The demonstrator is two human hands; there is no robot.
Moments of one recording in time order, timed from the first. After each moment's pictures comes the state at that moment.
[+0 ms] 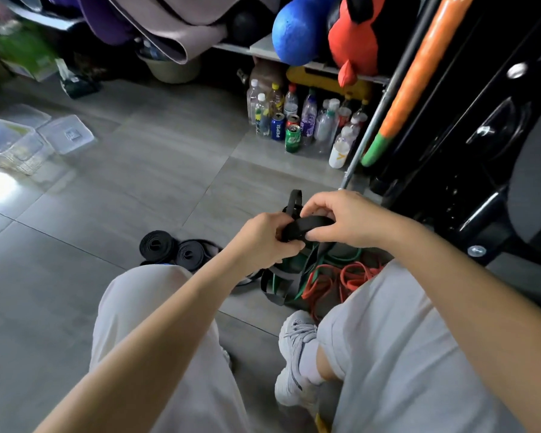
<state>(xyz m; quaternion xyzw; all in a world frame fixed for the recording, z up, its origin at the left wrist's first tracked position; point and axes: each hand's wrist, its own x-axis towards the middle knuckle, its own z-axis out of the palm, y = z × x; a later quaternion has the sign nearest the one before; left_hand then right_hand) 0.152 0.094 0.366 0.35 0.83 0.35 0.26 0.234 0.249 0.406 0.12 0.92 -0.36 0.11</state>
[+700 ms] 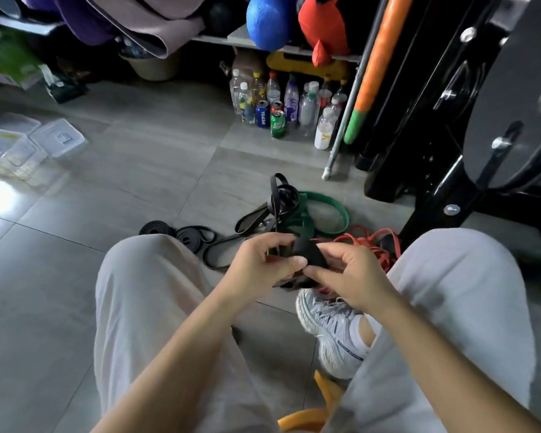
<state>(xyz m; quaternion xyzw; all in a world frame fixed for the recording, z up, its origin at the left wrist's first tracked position) 0.253 0.046 0.375 0.25 0.71 0.56 0.36 0.368 0.171 0.375 0.20 0.76 -0.61 -0.07</state>
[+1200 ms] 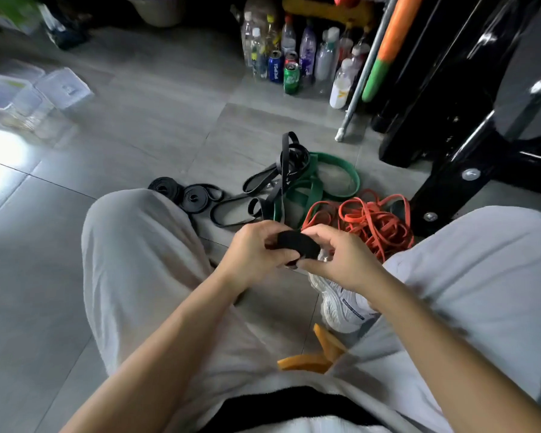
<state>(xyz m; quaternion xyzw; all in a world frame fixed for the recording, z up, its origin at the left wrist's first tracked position) 0.277 0.016 0.352 0.27 0.80 0.43 0.33 0.386 0.157 0.325 0.20 0.85 -0.49 0.04</state>
